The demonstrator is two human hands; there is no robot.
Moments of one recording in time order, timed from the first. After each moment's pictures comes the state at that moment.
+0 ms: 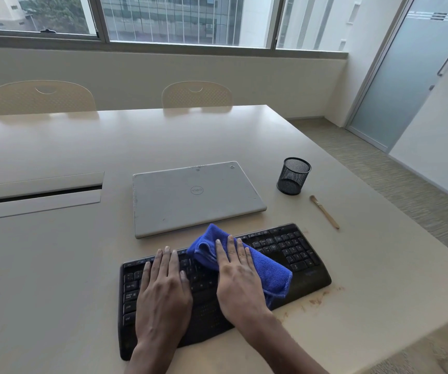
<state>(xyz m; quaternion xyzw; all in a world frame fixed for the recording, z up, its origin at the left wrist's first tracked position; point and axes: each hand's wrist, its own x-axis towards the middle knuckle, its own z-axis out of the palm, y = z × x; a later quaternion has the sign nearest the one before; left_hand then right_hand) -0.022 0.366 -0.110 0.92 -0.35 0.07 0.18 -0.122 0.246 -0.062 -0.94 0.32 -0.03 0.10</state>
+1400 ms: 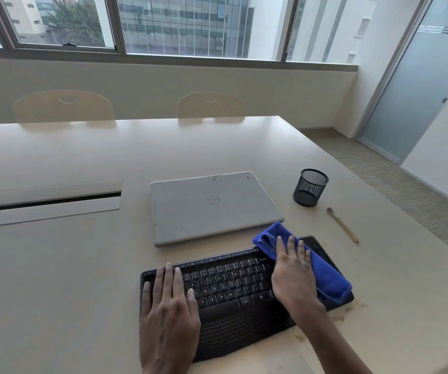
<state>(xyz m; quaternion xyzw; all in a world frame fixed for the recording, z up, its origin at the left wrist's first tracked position) -0.017 0.394 -0.117 0.92 -0.32 0.10 0.18 -0.134 0.175 -0.060 -0.88 0.47 -0.01 0.06</state>
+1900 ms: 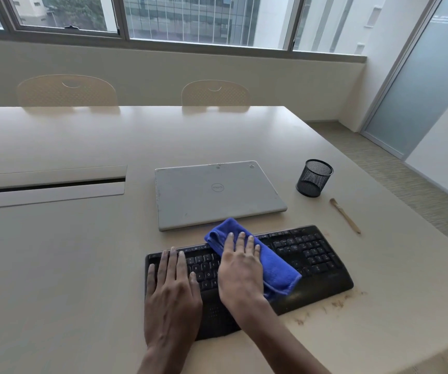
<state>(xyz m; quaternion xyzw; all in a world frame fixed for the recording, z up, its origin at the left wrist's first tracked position) -0.018 0.394 -0.116 0.91 -0.33 0.12 0.23 -0.070 0.263 -0.048 -0.92 0.38 0.01 0.09</state>
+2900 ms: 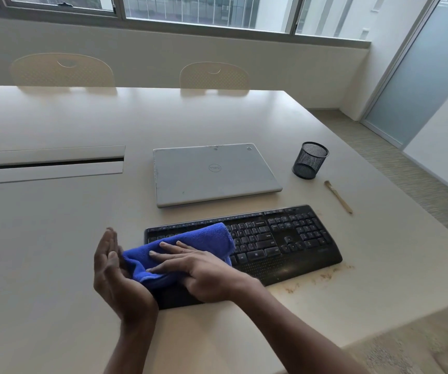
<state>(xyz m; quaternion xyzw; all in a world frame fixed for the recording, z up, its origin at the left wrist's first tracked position) -0.002 0.430 -0.103 0.51 0.01 0.08 0.86 -0.083 0.304 -0.057 -0.93 -0.04 0.02 0.37</state>
